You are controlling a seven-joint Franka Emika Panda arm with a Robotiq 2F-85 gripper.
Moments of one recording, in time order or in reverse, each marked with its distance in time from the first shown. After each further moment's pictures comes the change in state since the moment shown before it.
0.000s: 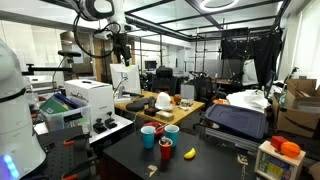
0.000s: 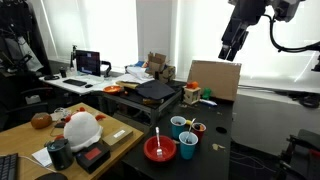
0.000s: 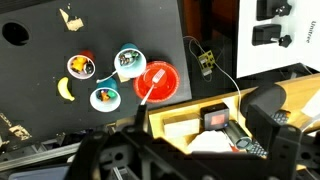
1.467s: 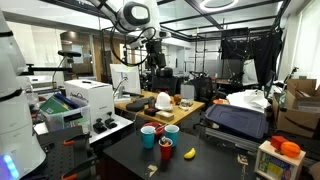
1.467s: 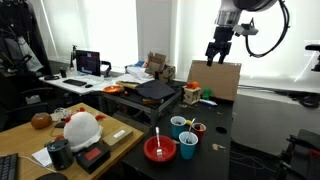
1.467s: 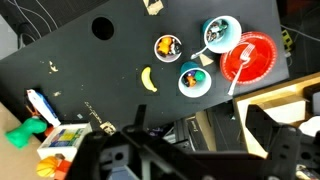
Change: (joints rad) arm -0.233 0.388 -0.068 0.270 -0.255 0.041 0.055
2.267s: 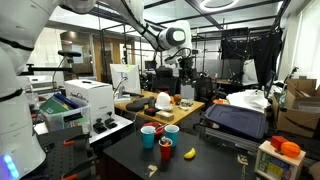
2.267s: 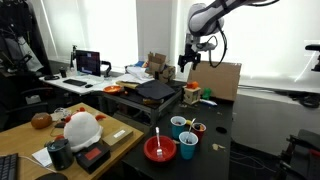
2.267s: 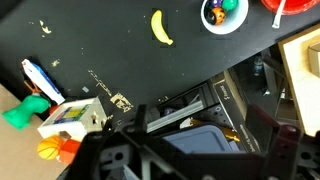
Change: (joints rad) arm 0.020 0.622 -0.068 0.678 -0.044 -0.048 0.121
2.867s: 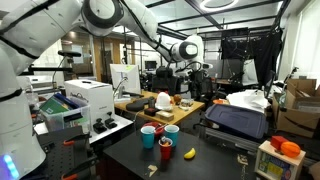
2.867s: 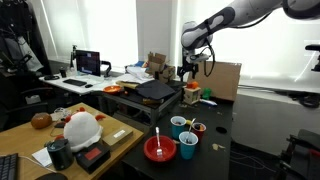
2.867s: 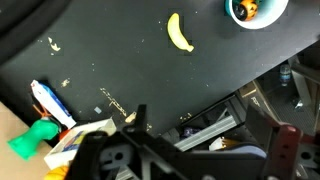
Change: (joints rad) arm -0.021 0.291 -0.043 0.328 0.023 -0.155 0.030
